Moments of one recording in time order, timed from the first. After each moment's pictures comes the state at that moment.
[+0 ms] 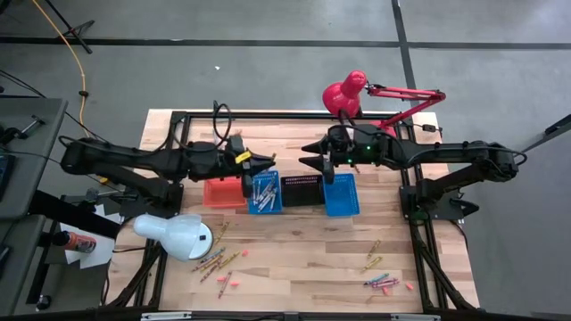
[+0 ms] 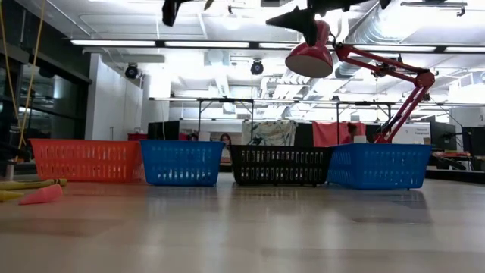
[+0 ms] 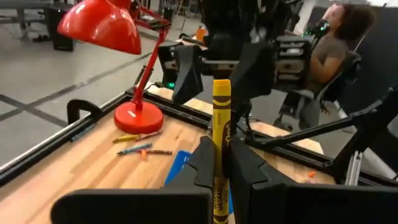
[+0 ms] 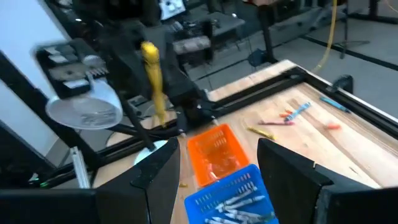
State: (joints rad) left arm -0.07 1.13 0.89 0.10 -0.30 -0.29; right arm -0.13 1.25 0.96 0.10 -0.06 0.35
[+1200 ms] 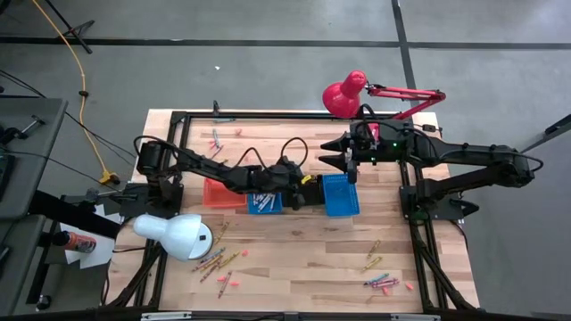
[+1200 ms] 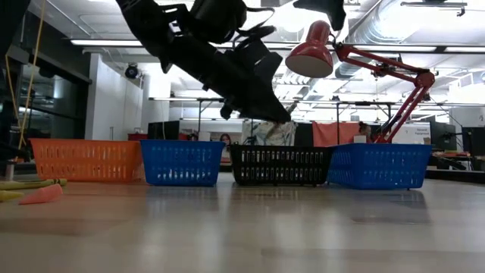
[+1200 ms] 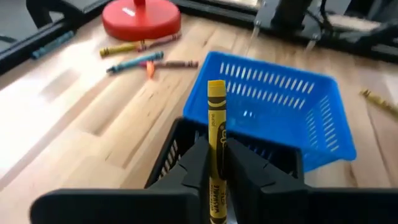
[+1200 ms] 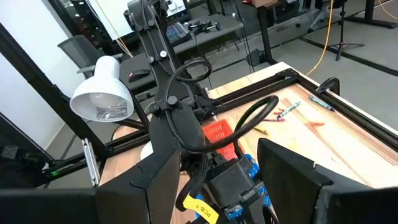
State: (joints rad) left arm 0.00 1.88 1.03 0.36 -0.27 -0.23; right arm -0.13 1.04 0.96 -0.12 -0.06 0.33
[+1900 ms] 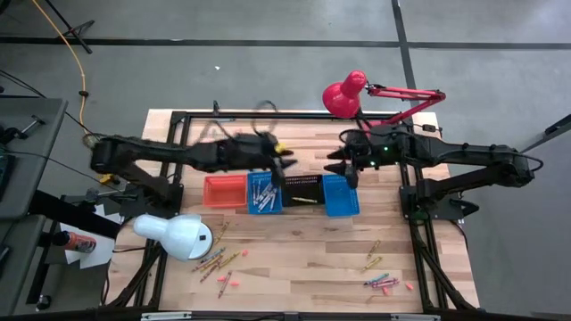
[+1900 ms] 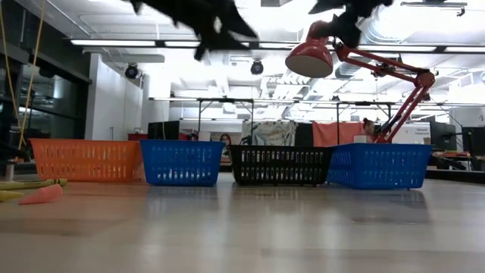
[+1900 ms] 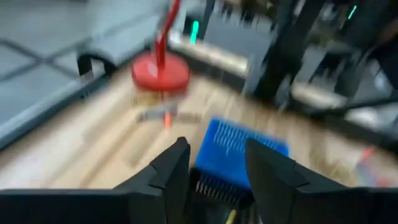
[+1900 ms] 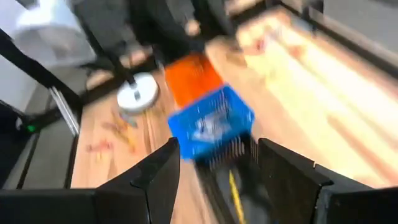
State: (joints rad) left arm 0.09 1.42 1.02 0.07 -0.17 -0.30; right arm -0.12 1.04 0.96 -0.39 -0.06 0.38
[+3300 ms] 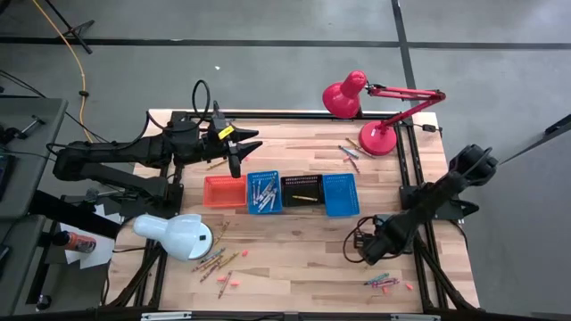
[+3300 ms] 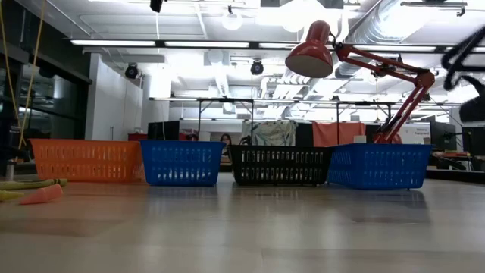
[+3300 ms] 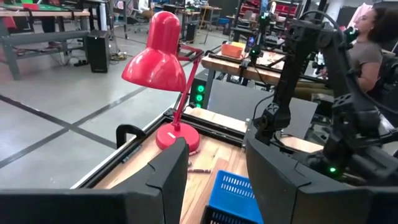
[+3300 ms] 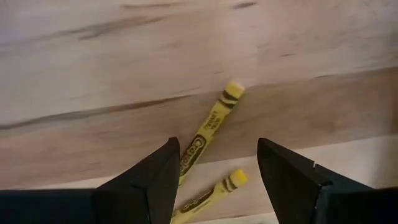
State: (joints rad) left arm 0.05 1.02 0.99 -0.10 -0.30 -0.18; right arm 0.70 1.50 0.73 -0.73 -0.12 2.40
